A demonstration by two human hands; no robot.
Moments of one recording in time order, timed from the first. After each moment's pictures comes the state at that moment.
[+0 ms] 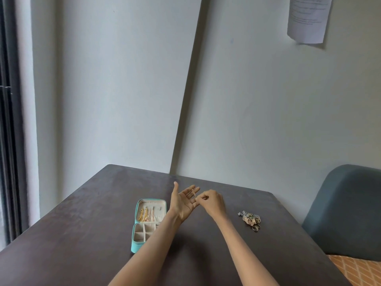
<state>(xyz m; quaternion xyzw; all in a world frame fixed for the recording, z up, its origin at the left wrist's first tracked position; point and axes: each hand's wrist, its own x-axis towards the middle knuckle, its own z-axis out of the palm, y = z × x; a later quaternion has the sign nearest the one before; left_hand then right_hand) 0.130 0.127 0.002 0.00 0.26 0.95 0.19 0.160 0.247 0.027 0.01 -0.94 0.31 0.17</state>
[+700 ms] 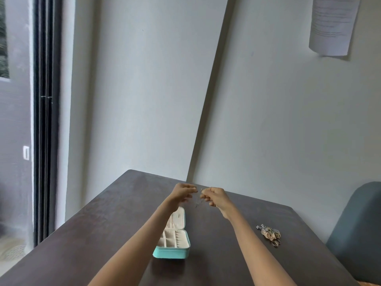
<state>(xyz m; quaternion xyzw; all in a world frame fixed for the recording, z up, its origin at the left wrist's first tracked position) 0.120 0.048 0.041 0.04 0.70 0.71 0.05 0.147 0.203 0.066 0.02 -0.82 0.57 0.00</state>
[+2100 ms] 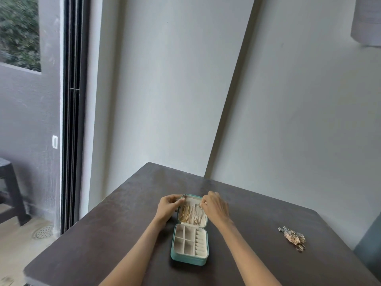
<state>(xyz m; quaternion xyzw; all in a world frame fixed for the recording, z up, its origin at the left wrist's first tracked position) 0.133 -0.034 -0.058 0.01 0.69 0.71 -0.10 0.140 0.138 0.006 0.14 -0.97 0.02 0.20</state>
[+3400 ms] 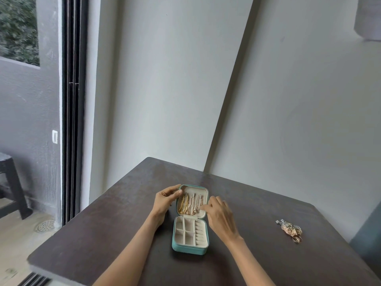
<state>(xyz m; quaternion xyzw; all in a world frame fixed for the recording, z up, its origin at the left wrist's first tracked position) 0.158 -0.033 -0.044 0.01 0.58 0.81 -0.11 0.180 0.168 -0.025 0.28 -0.90 0.00 0.35</state>
